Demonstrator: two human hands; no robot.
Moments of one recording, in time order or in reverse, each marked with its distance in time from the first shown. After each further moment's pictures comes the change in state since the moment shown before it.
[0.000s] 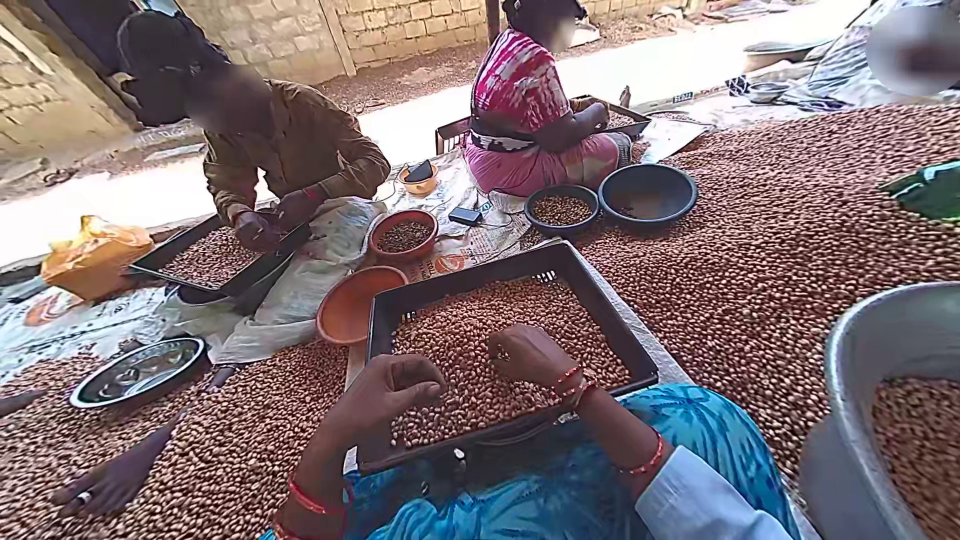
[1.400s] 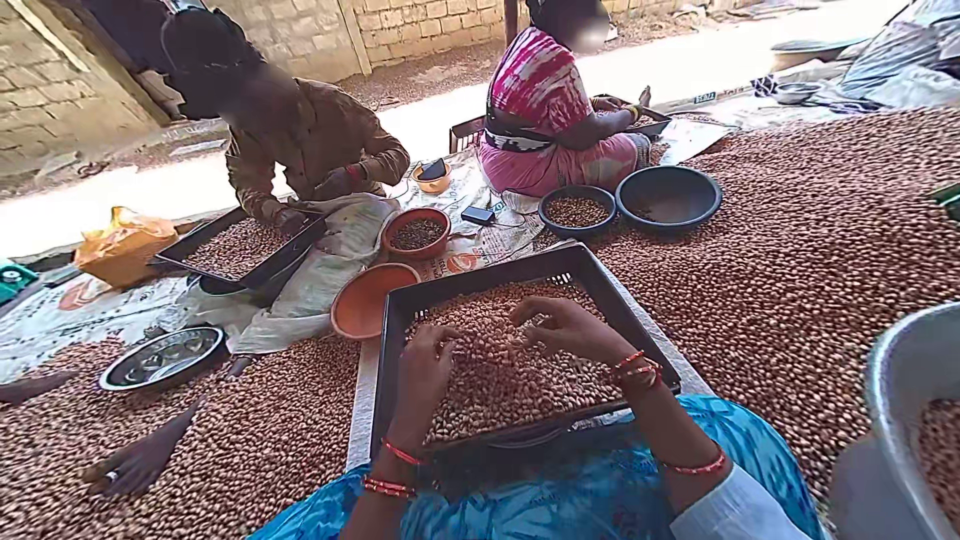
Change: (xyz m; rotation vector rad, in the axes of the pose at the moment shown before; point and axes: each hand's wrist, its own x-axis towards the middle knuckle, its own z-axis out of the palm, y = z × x) left_hand 0.047 -0.033 0.047 0.546 0.598 -0.084; right_hand -0.022 0.026 -0.041 0.670 0.121 -0.139
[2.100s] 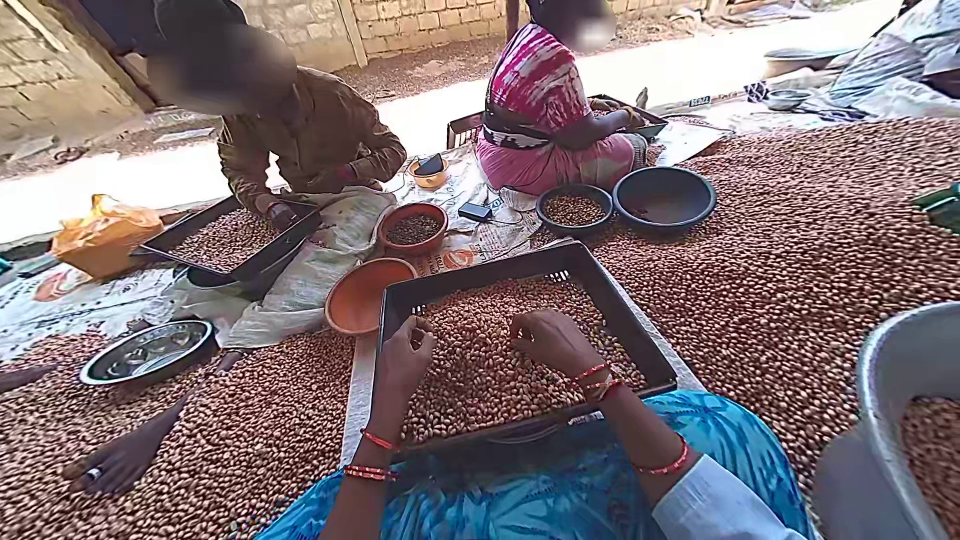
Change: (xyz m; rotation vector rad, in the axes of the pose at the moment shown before) left_hand 0.014 -0.024 -0.014 -0.125 -0.086 -0.289; right_hand 0.018 0.008 0.034 -0.652 0.023 0.208
